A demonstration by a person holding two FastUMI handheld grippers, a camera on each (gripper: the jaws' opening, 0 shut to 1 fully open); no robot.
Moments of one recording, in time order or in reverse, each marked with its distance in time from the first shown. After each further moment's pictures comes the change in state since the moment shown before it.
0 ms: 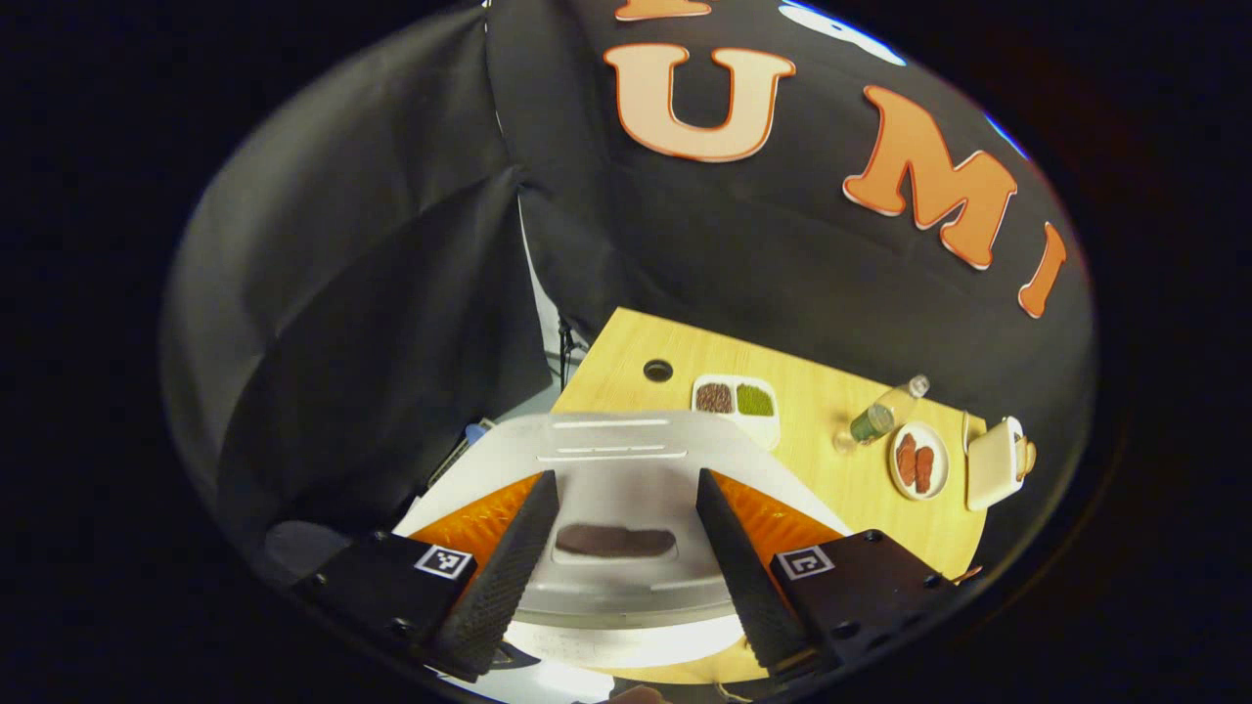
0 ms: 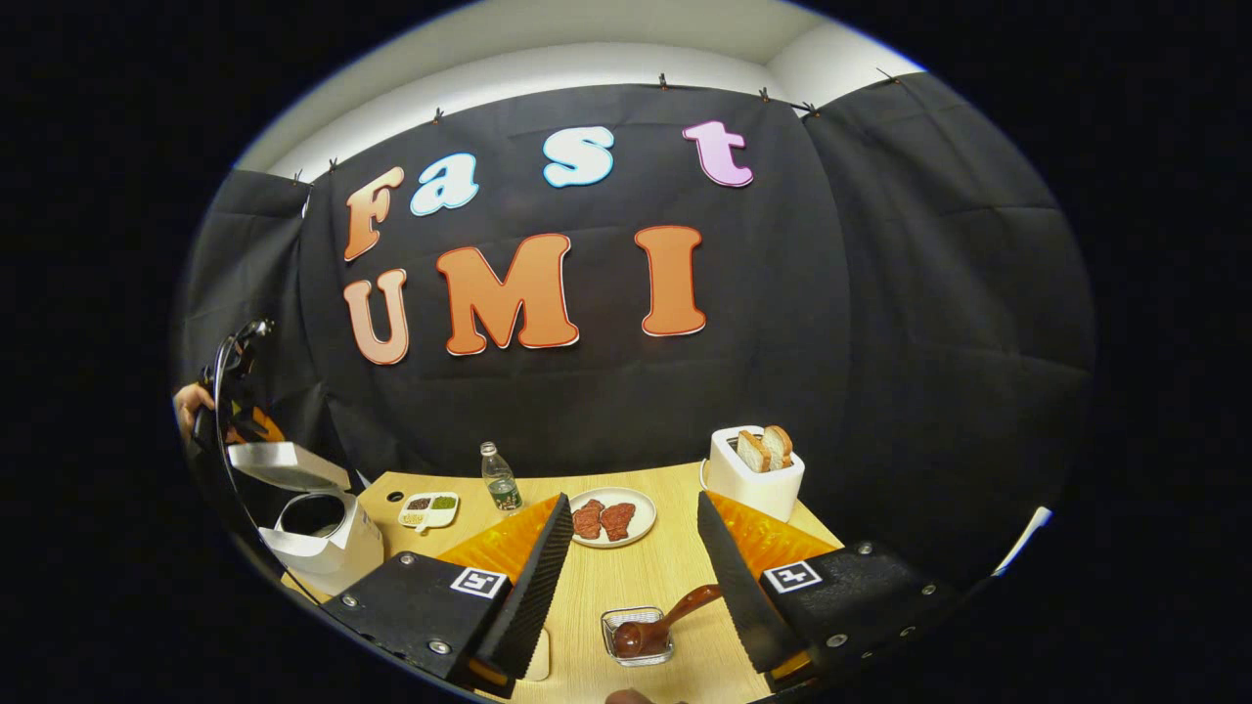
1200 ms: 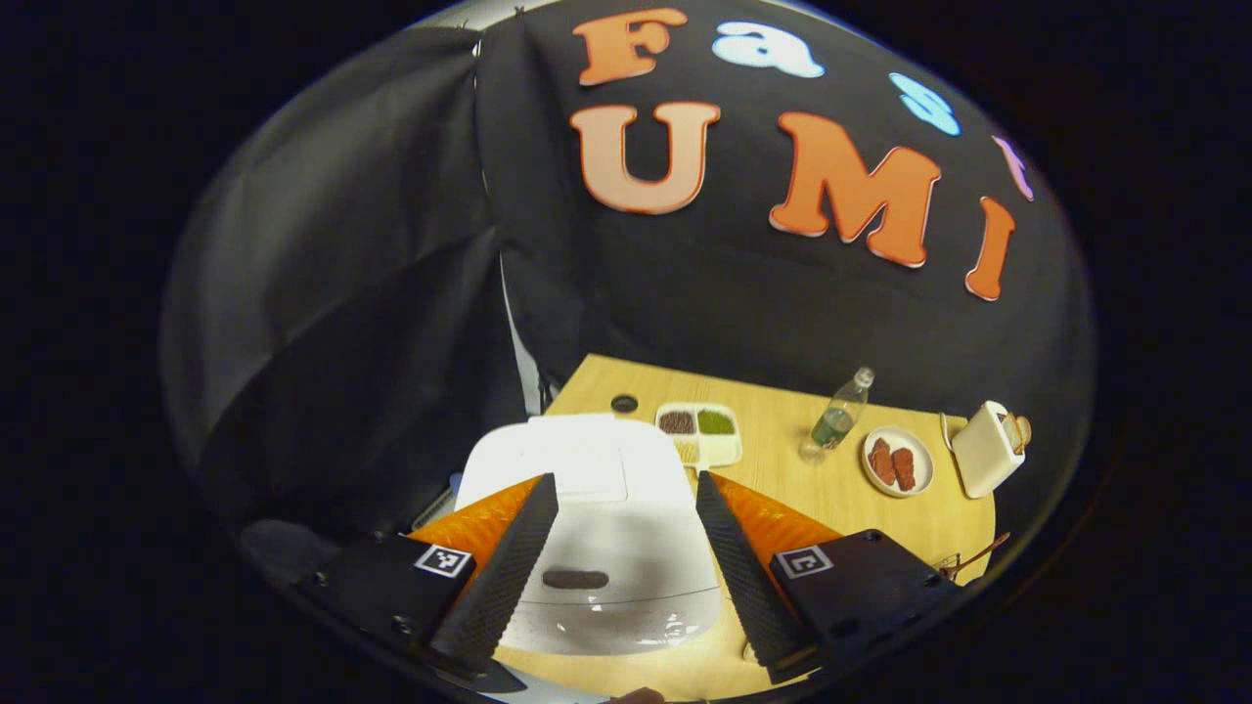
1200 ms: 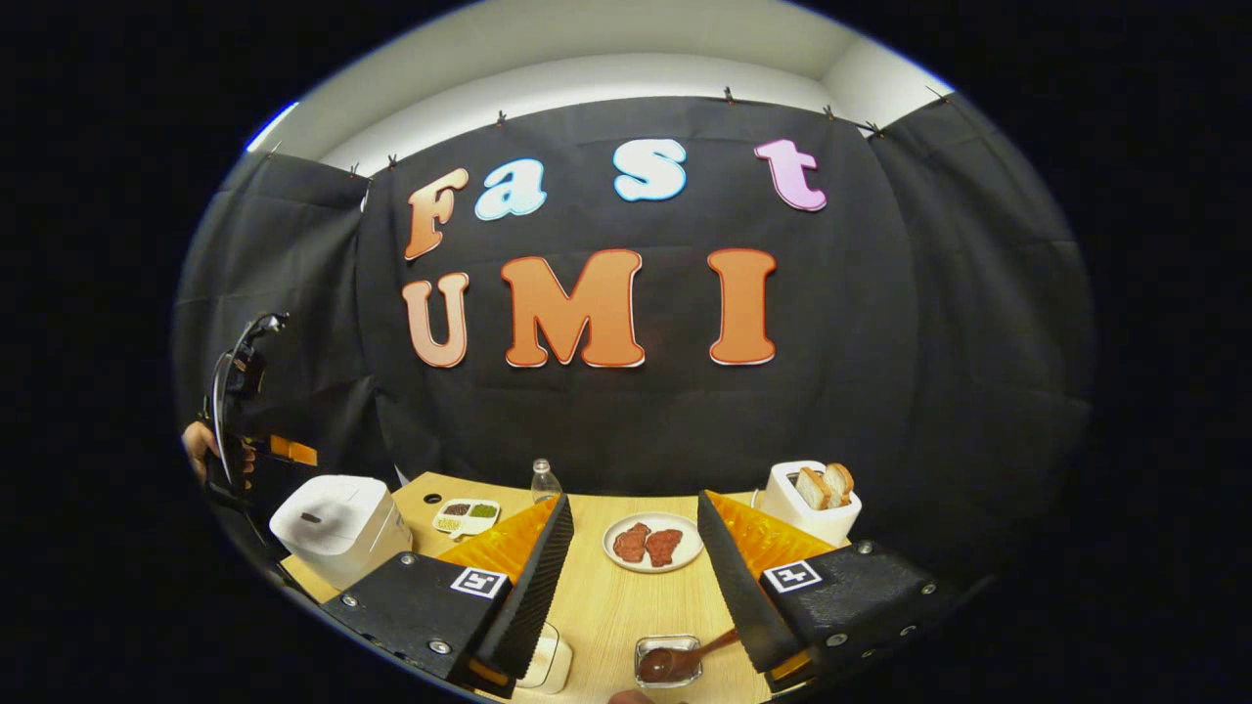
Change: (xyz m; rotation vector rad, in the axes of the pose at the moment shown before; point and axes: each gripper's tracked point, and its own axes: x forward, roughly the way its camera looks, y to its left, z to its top) left arm -0.098 -0.029 -0.014 0.056 -0.425 -0.046; right arm 0.025 0.069 0.035 -0.096 -0.104 0.175
